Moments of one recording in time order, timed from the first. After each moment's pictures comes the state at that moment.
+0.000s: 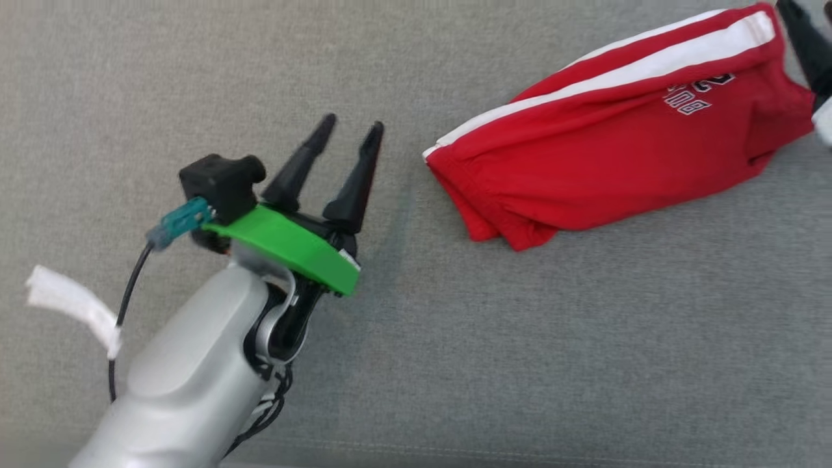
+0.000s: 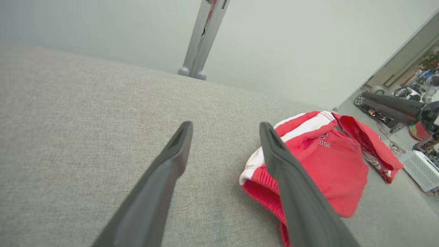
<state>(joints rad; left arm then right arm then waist) -0.70 0.30 -0.78 0.29 -1.00 -0.01 -0.26 -0.72 -0.48 -0.03 0.26 0.72 0.13 0.45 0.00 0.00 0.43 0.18</state>
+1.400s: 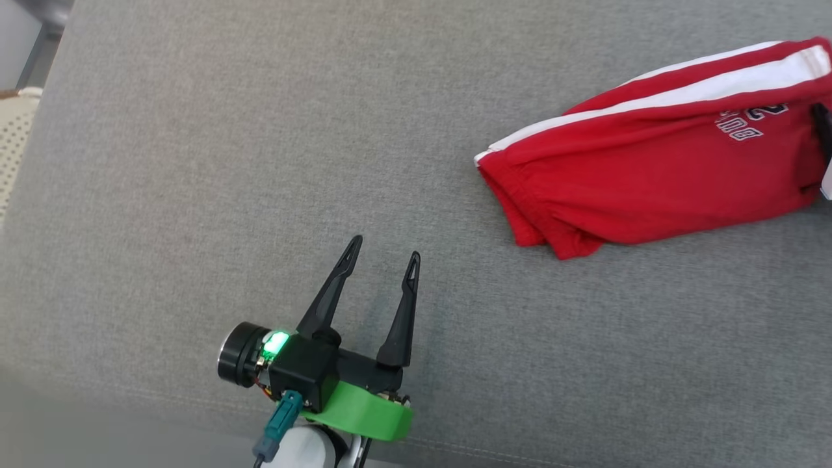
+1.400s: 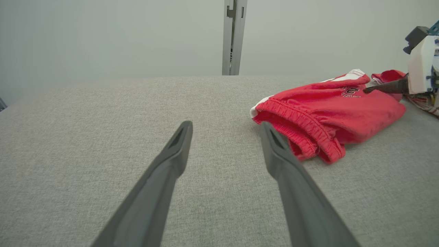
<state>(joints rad) -0.17 0.05 -0.49 0.03 -0.19 0.06 -0.26 -0.89 -0.59 0.28 0.94 0.54 0.13 0.18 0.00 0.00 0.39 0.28</state>
